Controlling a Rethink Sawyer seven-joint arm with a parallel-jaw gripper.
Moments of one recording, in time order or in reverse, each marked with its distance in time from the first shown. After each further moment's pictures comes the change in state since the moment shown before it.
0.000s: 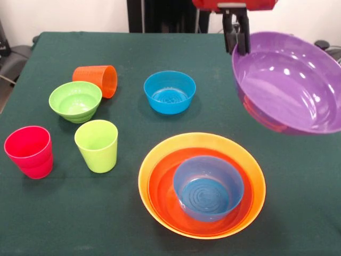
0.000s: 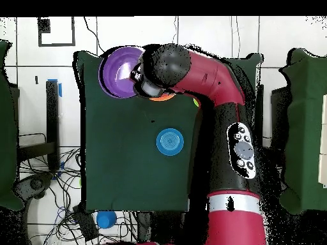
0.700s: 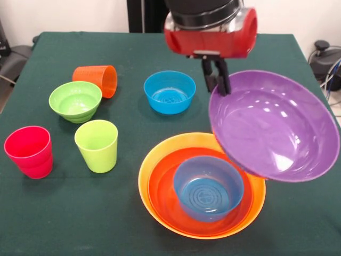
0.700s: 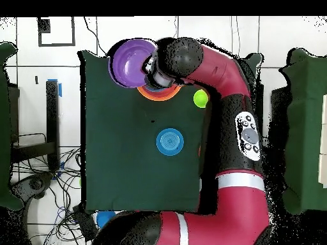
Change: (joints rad) arm -0.044 0.127 0.029 -0.120 0.003 0.000 0.000
